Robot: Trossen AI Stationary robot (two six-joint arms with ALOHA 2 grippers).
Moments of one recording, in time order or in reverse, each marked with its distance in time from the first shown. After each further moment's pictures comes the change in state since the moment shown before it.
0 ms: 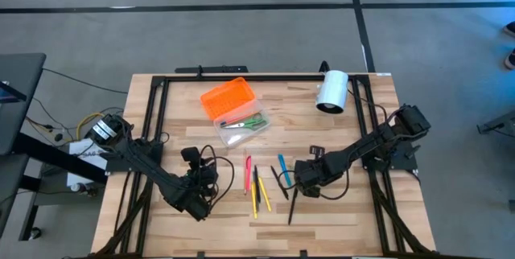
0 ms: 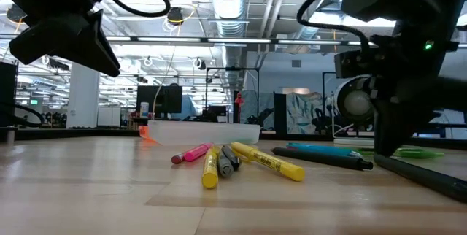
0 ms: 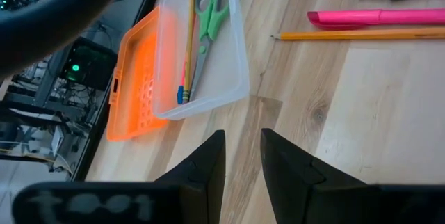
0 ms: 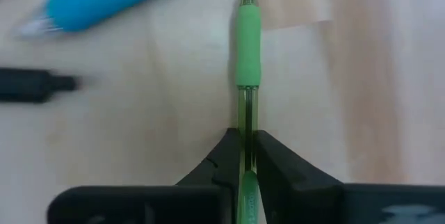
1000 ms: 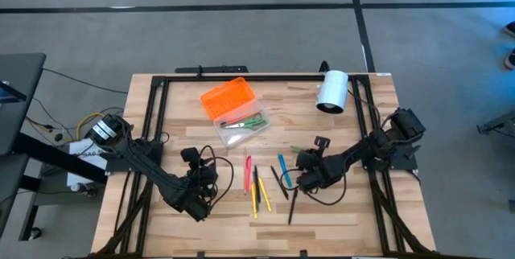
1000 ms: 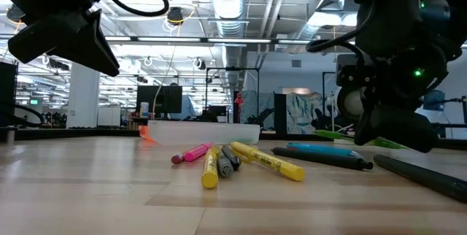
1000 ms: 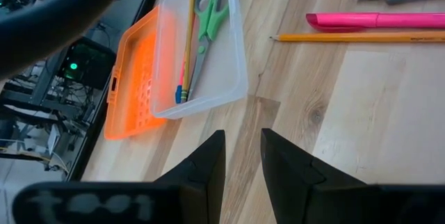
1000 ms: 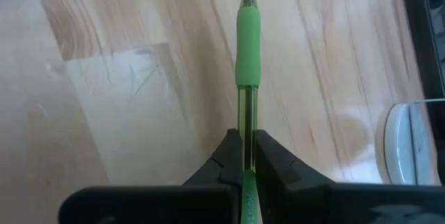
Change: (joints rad) left arm -0.007 0.000 0.000 0.000 0.000 -0.019; right arm 0.062 0.022 -0.022 -0.047 0.391 0.132
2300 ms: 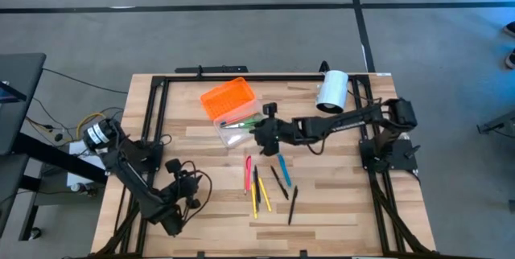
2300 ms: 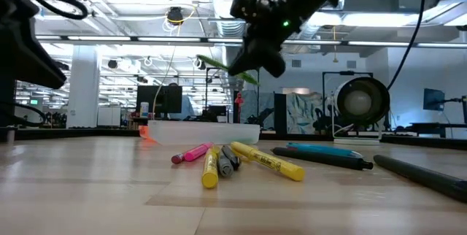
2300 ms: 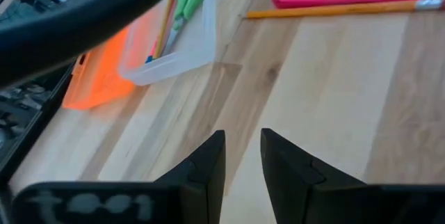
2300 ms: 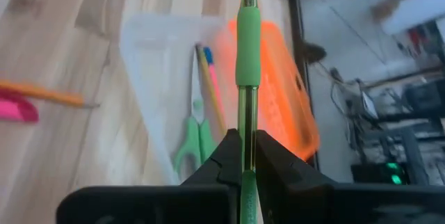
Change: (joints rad) left arm -0.268 0.000 -0.156 0.008 -0.012 -0.415; right arm -0.391 0.013 0.344 0.603 -0.253 -1.208
